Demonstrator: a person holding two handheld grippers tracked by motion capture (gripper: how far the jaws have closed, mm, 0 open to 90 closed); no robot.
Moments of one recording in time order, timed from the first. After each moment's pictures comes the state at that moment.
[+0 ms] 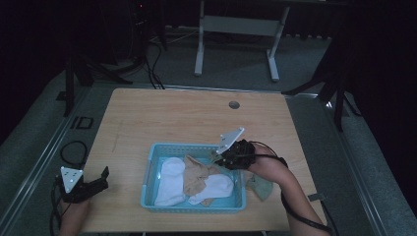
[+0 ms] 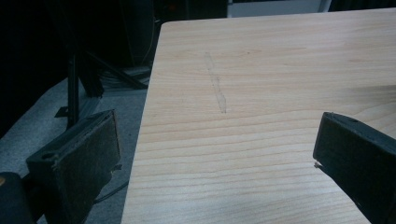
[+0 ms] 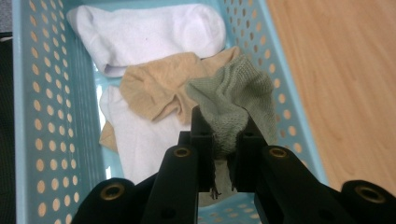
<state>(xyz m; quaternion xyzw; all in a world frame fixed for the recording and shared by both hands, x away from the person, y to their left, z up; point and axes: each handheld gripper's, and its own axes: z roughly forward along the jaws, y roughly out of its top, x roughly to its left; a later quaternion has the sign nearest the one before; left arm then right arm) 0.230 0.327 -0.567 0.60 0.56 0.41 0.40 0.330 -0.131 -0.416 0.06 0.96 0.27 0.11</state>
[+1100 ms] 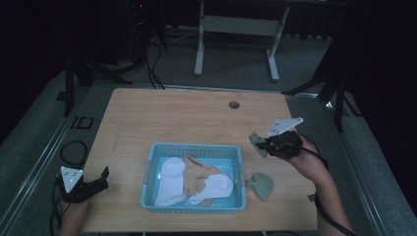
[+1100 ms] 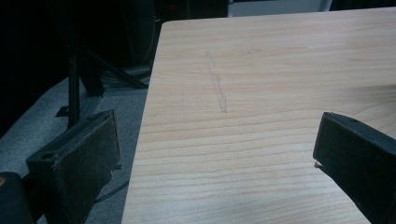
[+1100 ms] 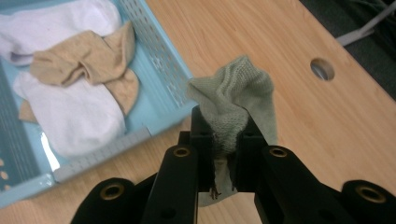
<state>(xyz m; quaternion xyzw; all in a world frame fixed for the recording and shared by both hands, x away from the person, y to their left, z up) 0.230 0.326 -0.567 0.60 0.56 0.41 0.39 0.349 -0.249 -0.398 0.21 0.91 0.31 0.19</state>
